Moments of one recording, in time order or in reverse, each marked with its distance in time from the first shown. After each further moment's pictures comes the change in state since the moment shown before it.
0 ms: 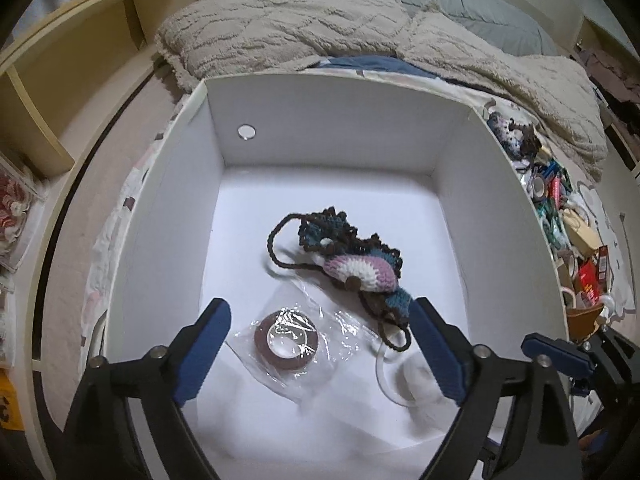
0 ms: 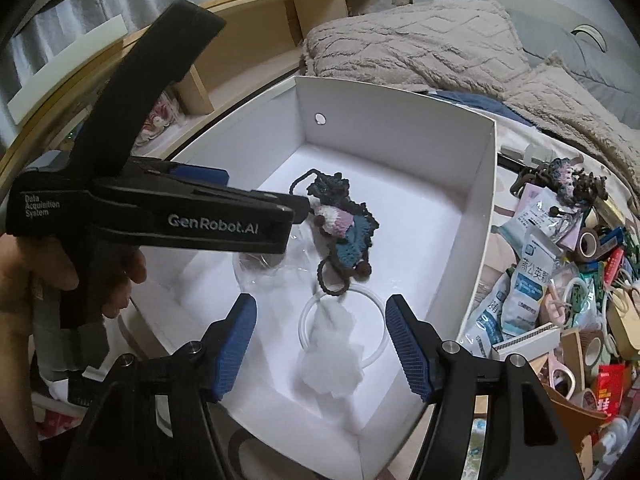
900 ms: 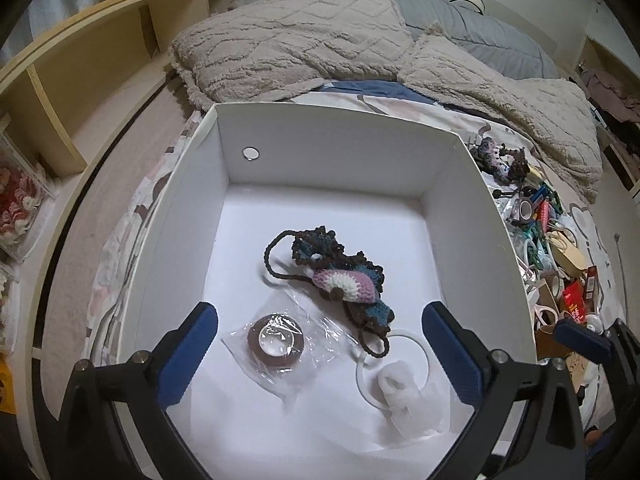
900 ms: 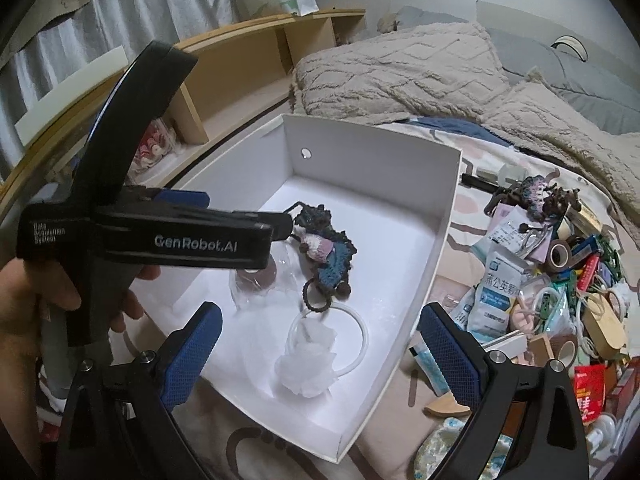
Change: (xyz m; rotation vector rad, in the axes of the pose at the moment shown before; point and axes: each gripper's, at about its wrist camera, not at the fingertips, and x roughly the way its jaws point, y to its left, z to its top) left arm -0.026 -0.009 -0.001 -0.035 -0.061 0.007; right arm -0.035 -0.011 0.002 0.017 -0.098 -0.019
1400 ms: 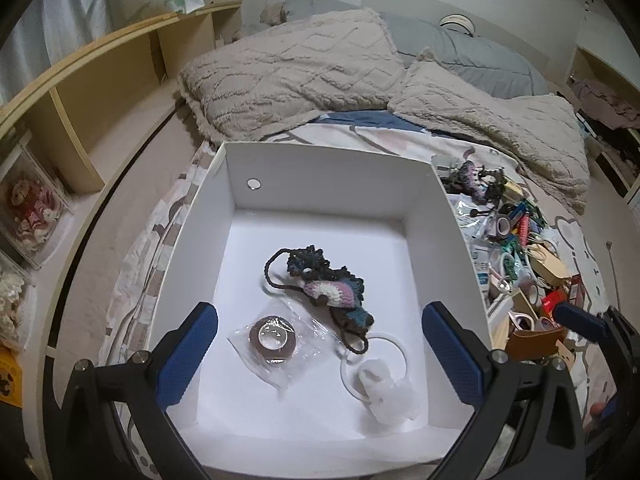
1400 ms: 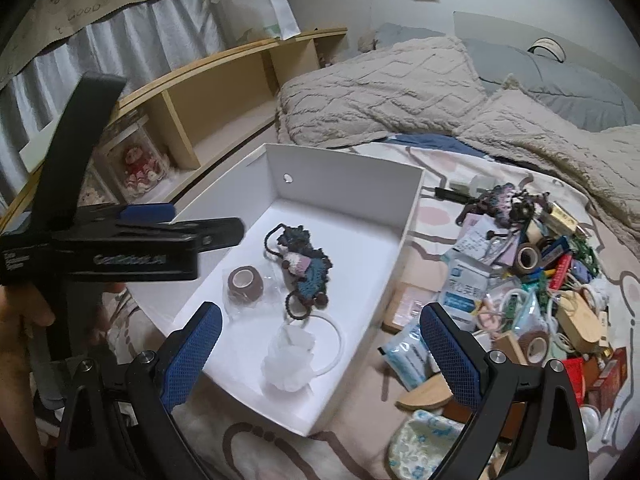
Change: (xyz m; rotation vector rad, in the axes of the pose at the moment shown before) left arm -0.049 -0.013 -0.004 0.007 -0.090 0.001; right arm -0.036 -0.021 0.001 0.040 -0.061 -0.019
